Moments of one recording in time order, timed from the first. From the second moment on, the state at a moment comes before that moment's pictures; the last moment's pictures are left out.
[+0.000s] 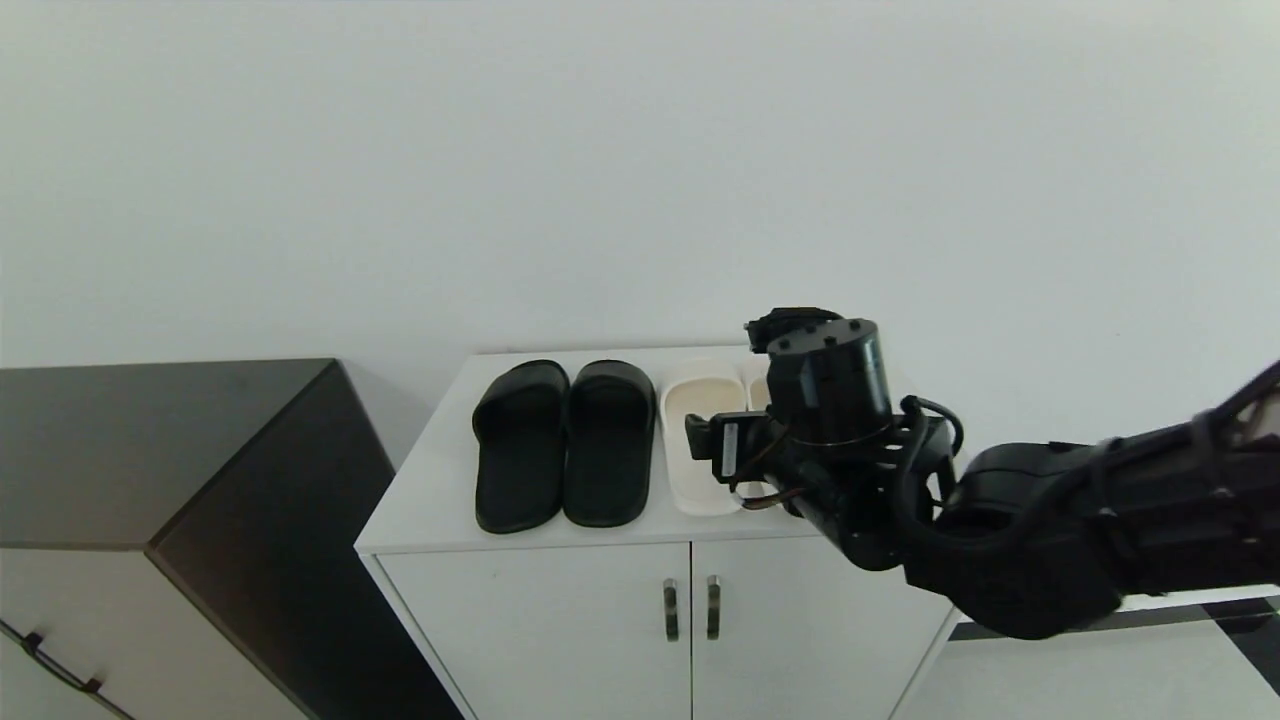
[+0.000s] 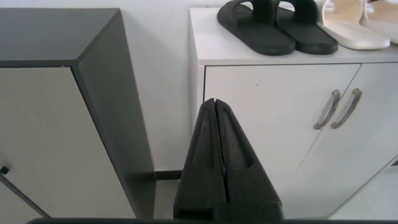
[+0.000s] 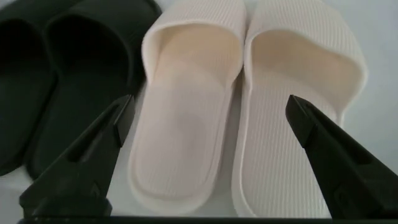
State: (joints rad) left arm 0.00 0.00 0.00 0.00 0.01 -0.02; right arm 0.84 1.95 -1.20 -0.44 -0.56 0.30
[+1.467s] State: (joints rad) left arm 0.00 0.00 0.00 0.00 0.01 -0.02; right arm 0.70 2.23 -1.51 -0.43 -0.59 0.21
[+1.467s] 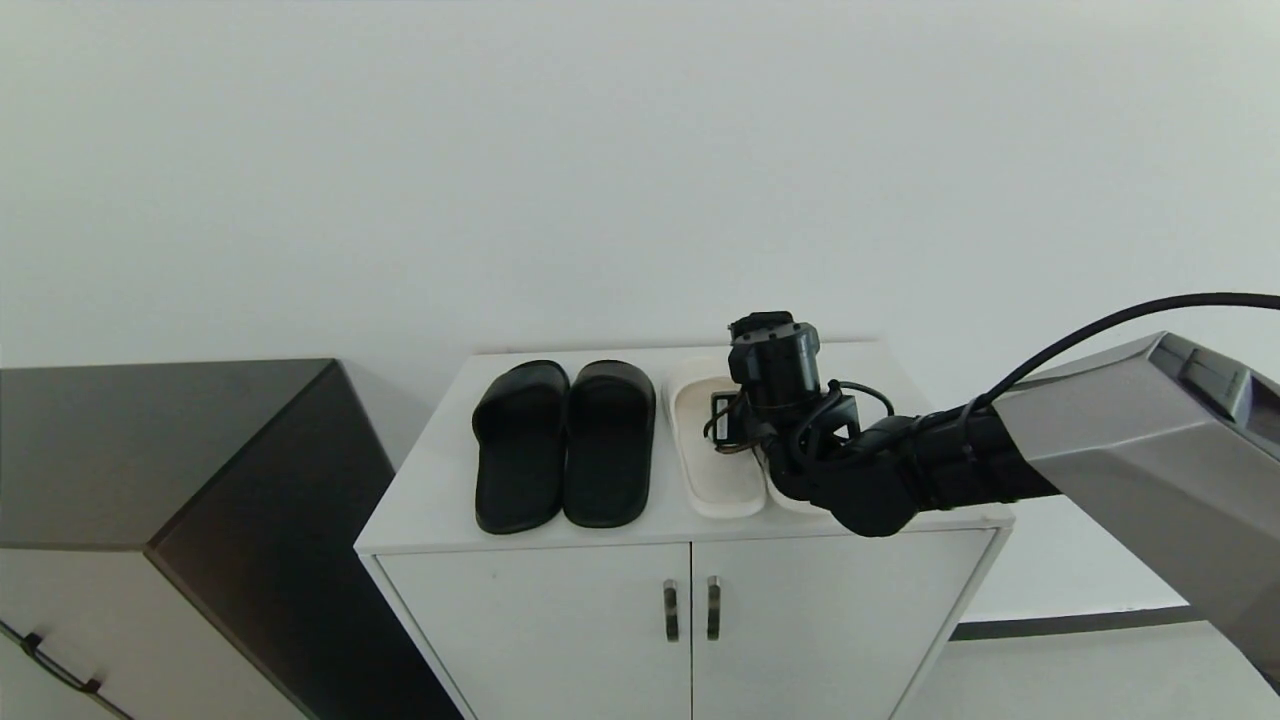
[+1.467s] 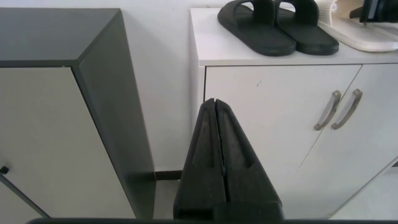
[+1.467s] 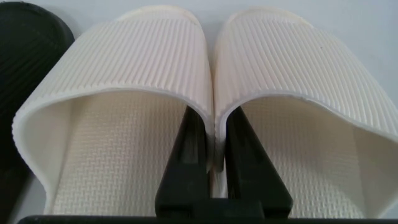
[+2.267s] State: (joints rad) left arm 0.00 0.00 0.00 0.00 0.01 -0.02; right arm 0.88 1.56 -0.84 -0.35 -0.22 0.16
